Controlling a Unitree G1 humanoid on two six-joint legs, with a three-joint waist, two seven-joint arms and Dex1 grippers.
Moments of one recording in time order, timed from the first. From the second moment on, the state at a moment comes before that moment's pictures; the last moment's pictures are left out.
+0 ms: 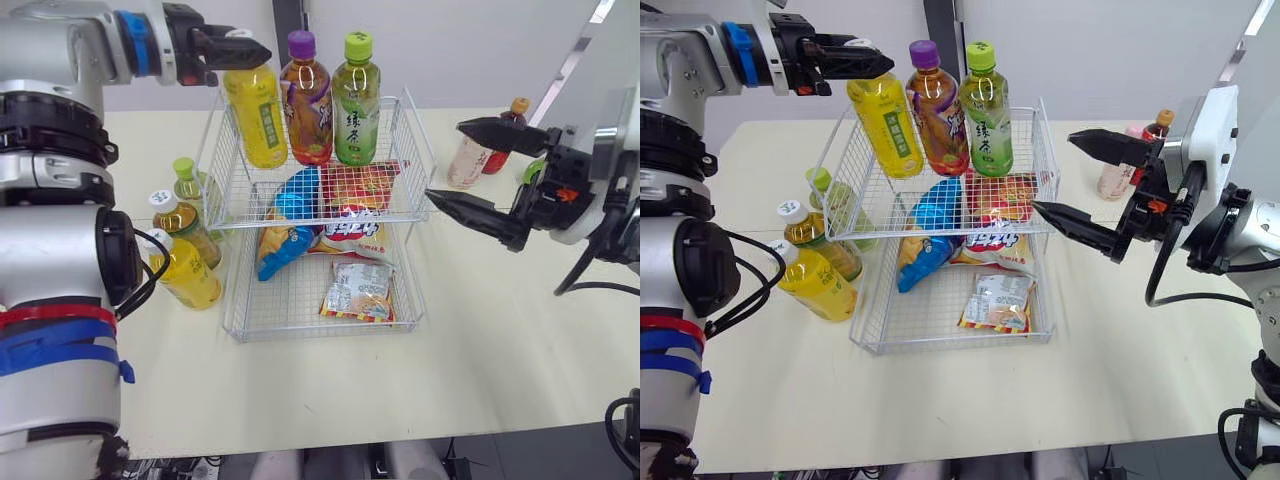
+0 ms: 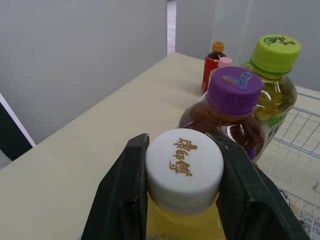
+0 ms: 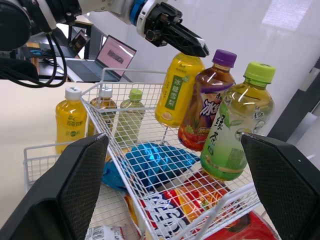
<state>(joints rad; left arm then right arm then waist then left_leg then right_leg) -1.62 0.70 -0.03 0.94 -0.13 0.60 -1.21 -0.59 -0.82 -0.30 -0.58 0.86 0.75 0.74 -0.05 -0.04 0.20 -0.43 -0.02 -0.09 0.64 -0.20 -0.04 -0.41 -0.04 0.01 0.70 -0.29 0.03</state>
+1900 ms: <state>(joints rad) -0.02 0.88 1.05 -0.52 -0.53 1.27 -1.22 -0.85 -0.75 0.03 -0.28 0.78 0.60 1.26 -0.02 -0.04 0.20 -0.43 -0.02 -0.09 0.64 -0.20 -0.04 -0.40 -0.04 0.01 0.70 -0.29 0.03</state>
